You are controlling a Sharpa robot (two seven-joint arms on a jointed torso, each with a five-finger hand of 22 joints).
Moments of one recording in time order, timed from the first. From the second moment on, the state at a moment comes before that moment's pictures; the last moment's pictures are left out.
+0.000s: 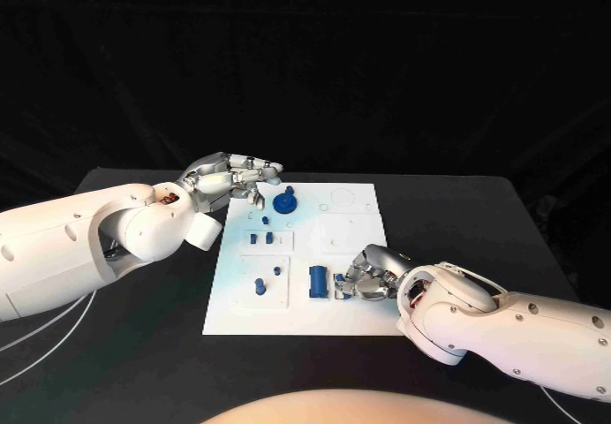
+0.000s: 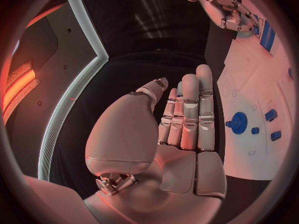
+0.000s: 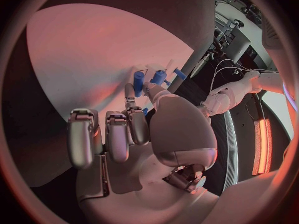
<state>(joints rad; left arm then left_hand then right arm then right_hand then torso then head) 1.21 -0.98 -0.01 1.60 -0.10 -0.07 0.21 1.36 -0.11 0.32 0.08 0.27 0.97 0.19 0.15 0.09 1.10 0.11 0.26 0.14 1.24 0.02 0.94 0.46 0.17 1.18 0.10 0.72 0.52 1.02 -0.82 -0.12 1.80 -1.32 -0.44 -0.58 1.15 -0.06 0.29 0.13 0.42 1.09 0.07 0.30 0.43 1.47 -0.03 1.37 1.31 1.47 -0.09 1.56 1.31 0.04 1.46 0.02 1.47 1.31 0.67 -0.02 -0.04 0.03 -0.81</state>
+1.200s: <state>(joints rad) 1.21 -0.98 -0.01 1.60 -0.10 -0.07 0.21 1.36 -0.11 0.32 0.08 0.27 0.97 0.18 0.15 0.09 1.10 0.11 0.26 0.14 1.24 0.02 0.94 0.46 0.17 1.18 0.10 0.72 0.52 1.01 -0.83 -0.12 1.82 -1.30 -0.43 -0.58 1.04 -0.07 0.12 0.26 0.36 1.12 0.04 0.32 0.45 1.47 -0.03 1.37 1.31 1.47 -0.09 1.56 1.31 0.04 1.47 0.02 1.47 1.31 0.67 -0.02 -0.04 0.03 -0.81</state>
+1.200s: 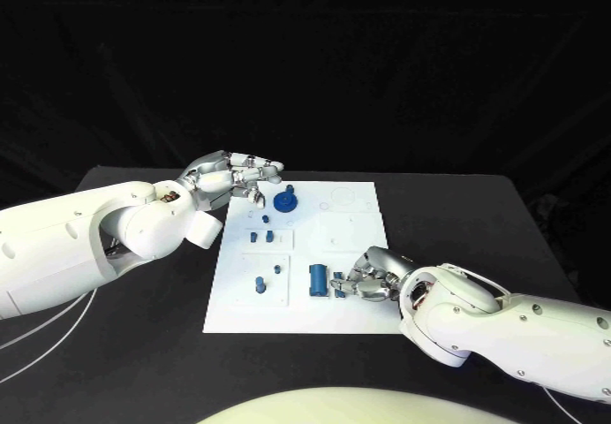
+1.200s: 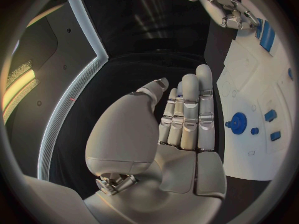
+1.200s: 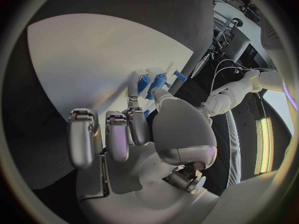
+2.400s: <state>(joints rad) 1.21 -0.98 -0.01 1.60 -0.10 -0.07 0.20 1.36 -0.11 0.32 0.08 0.27 0.97 0.18 0.15 0.09 1.10 0.11 0.26 0.14 1.24 0.02 0.94 0.46 0.17 1.18 0.10 0.72 0.52 1.00 -0.85 -0.12 1.80 -1.34 -0.41 -0.52 1.16 -0.03 0.08 0.21 0.29 1.11 0.04 0.33 0.46 1.47 -0.03 1.37 1.31 1.46 -0.09 1.56 1.31 0.04 1.47 0.02 1.47 1.31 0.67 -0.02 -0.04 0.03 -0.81</state>
